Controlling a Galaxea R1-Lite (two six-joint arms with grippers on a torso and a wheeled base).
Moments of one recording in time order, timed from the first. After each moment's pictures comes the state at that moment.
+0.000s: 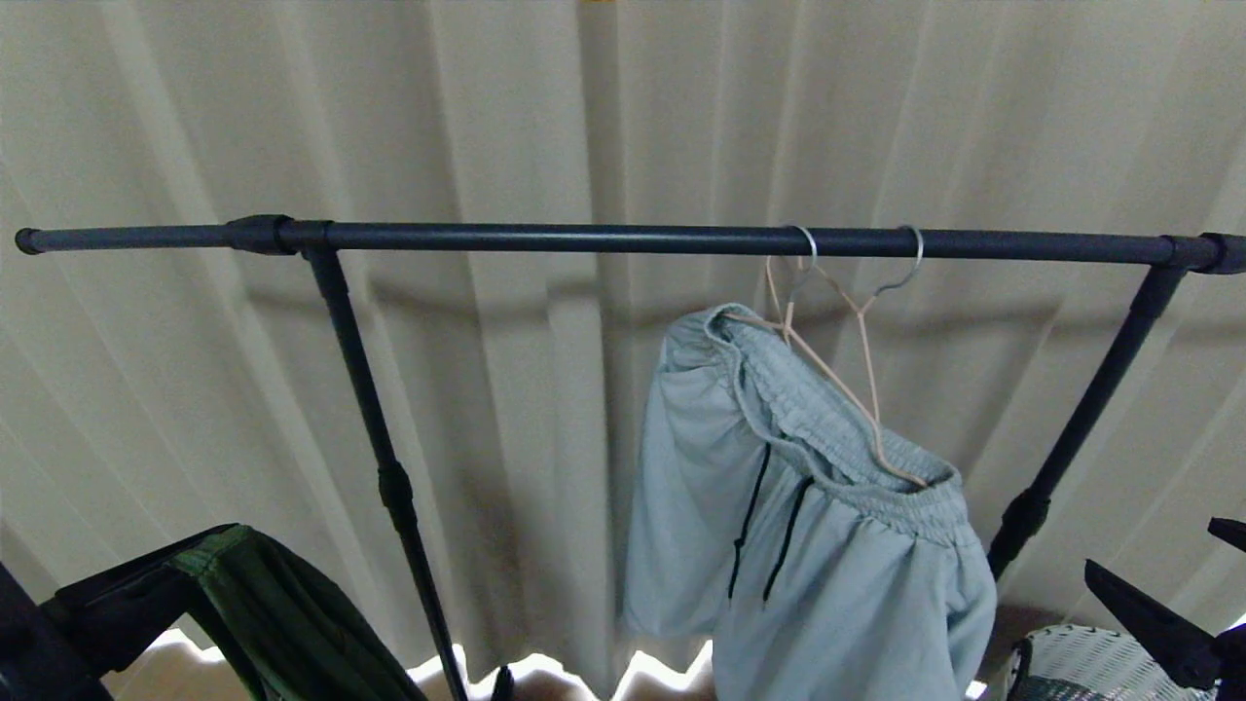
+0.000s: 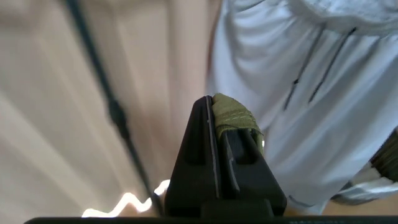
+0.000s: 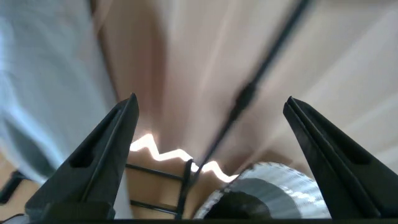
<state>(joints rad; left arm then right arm) -0.30 0.86 -0.24 -0.49 -0.14 0.05 0.24 0.87 -0.23 -0.35 -0.16 -0.12</state>
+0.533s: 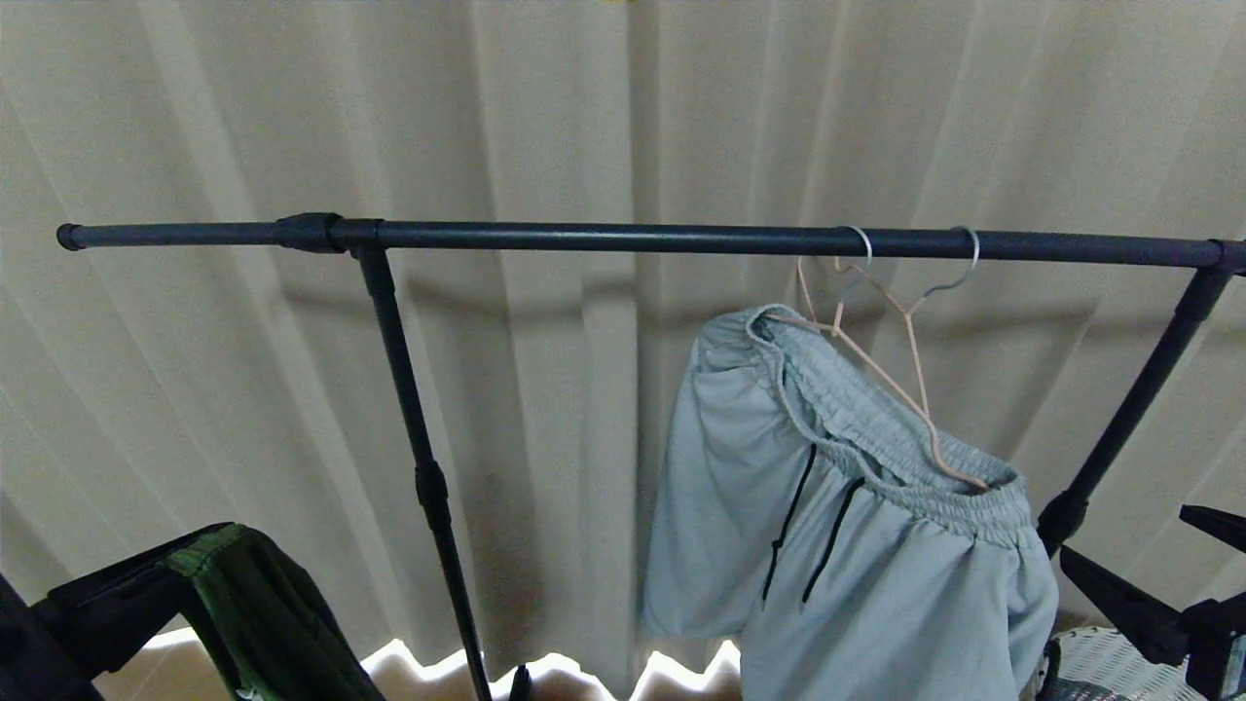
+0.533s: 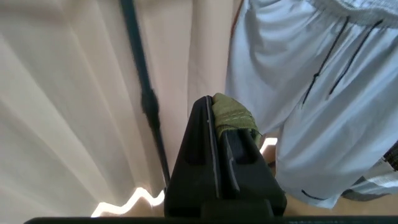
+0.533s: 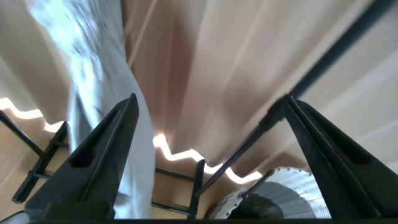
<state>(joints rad) -0.30 0.86 -0.24 -0.49 -0.14 0.05 0.24 0.95 -0.26 -0.36 -0.16 -0.11</state>
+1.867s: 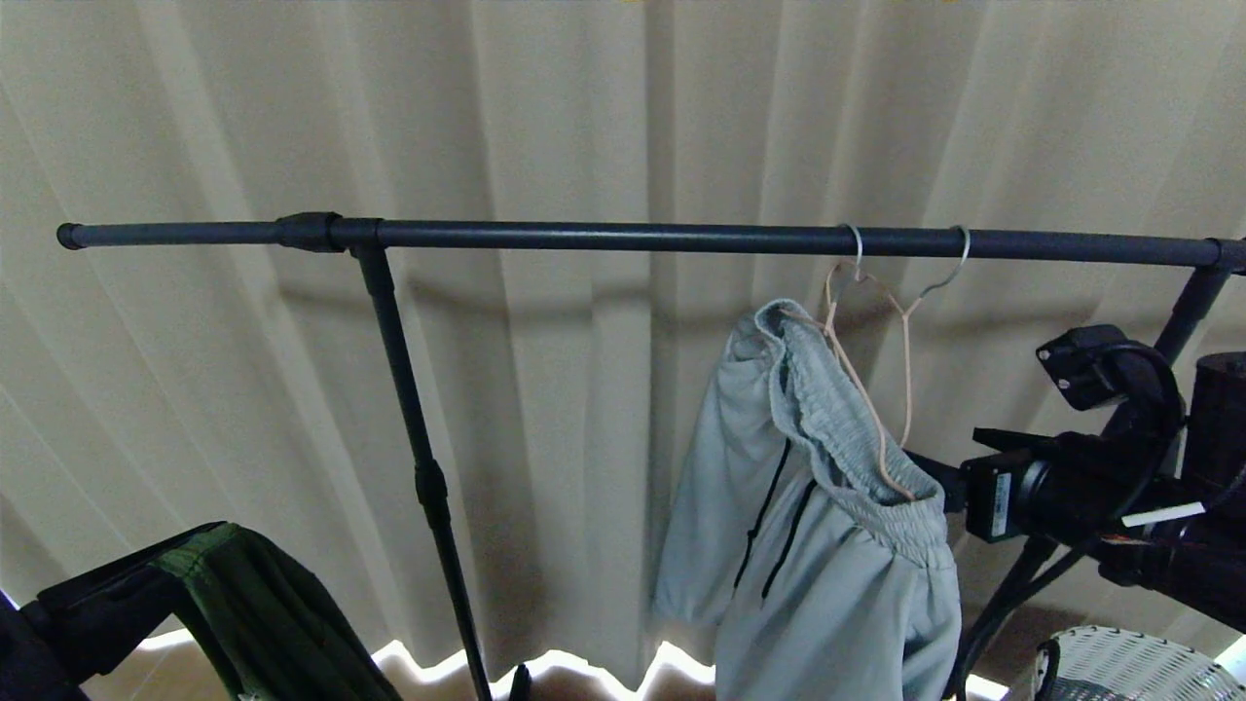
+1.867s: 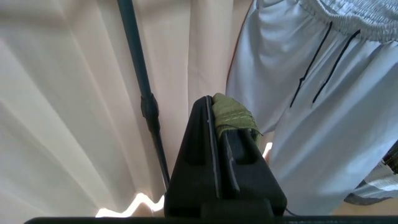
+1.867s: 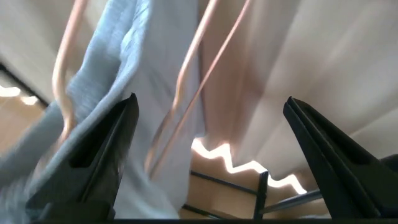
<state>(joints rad) -0.30 0.84 -0.24 -0.49 -0.14 0.05 0.40 1.42 -0.53 -0.52 -0.17 0.15</state>
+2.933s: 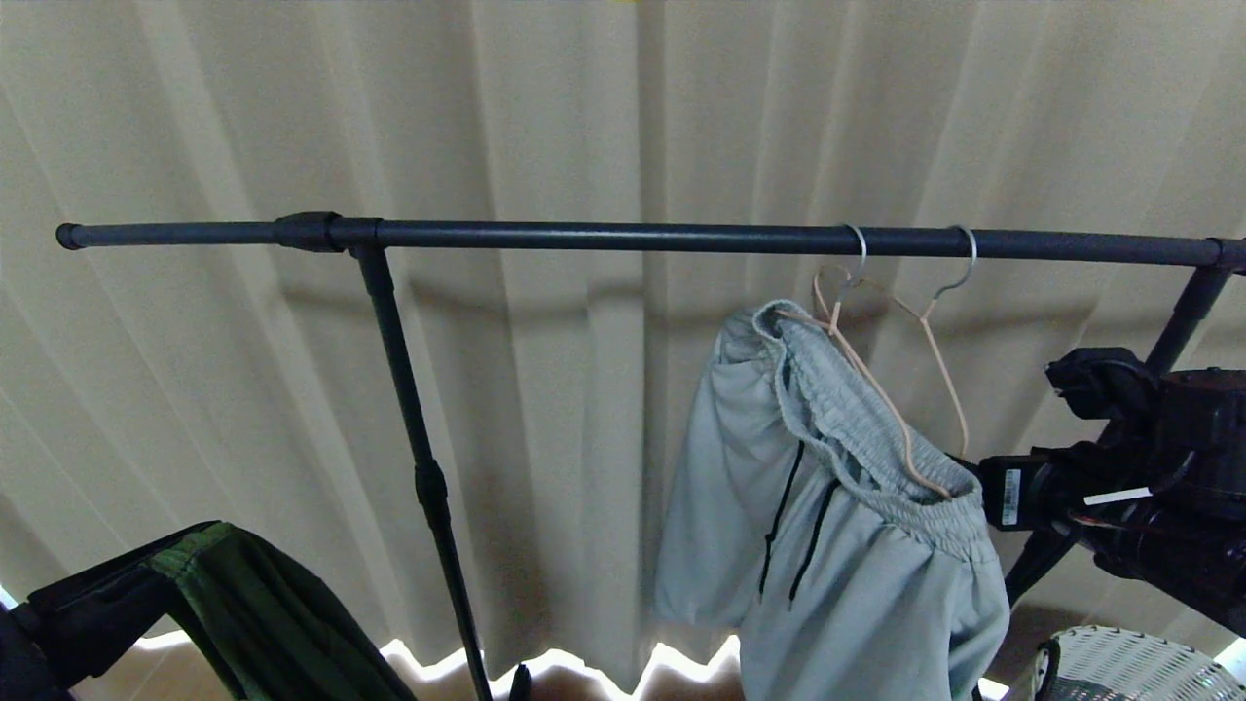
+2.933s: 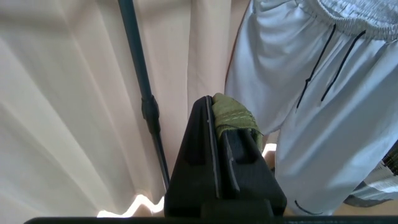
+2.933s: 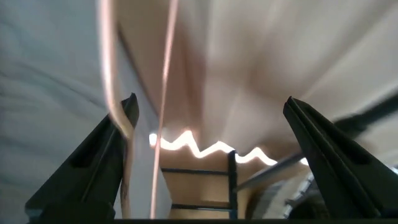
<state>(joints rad) -0.30 0.83 -0.24 -0.49 -0.14 0.05 0.26 1.50 -0.48 -0.57 -0.29 0.15</state>
